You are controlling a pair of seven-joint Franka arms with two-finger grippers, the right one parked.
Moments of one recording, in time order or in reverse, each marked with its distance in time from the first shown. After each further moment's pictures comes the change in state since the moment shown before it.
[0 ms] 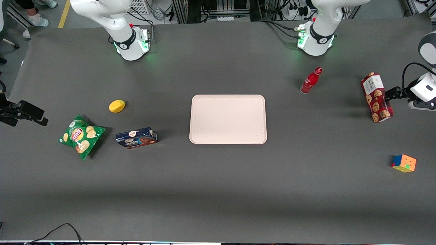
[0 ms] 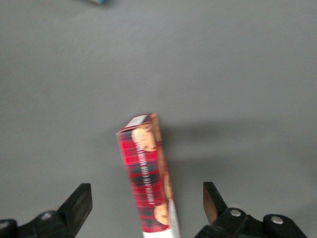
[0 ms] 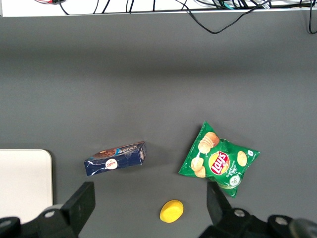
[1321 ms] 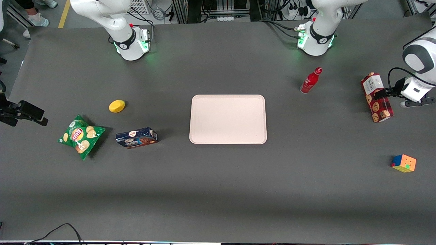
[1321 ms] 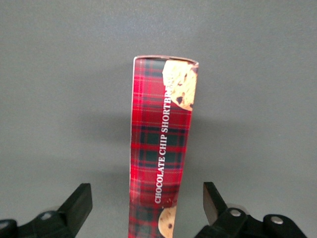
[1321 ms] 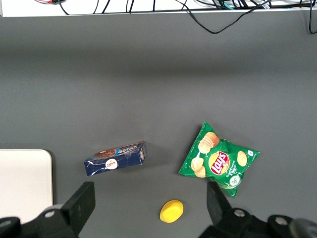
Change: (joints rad) arm 0.071 0.129 0.041 -0.138 -0.099 0.181 -0.092
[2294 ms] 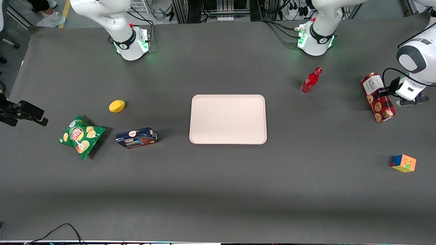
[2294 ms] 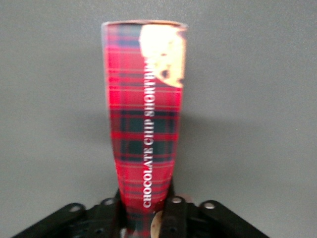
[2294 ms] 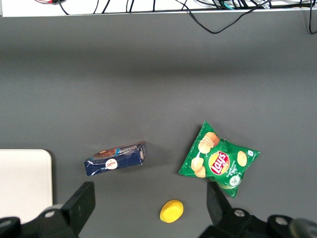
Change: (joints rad) arm 0.013 0.019 -0.003 -0.043 -0.001 0.055 -0.006
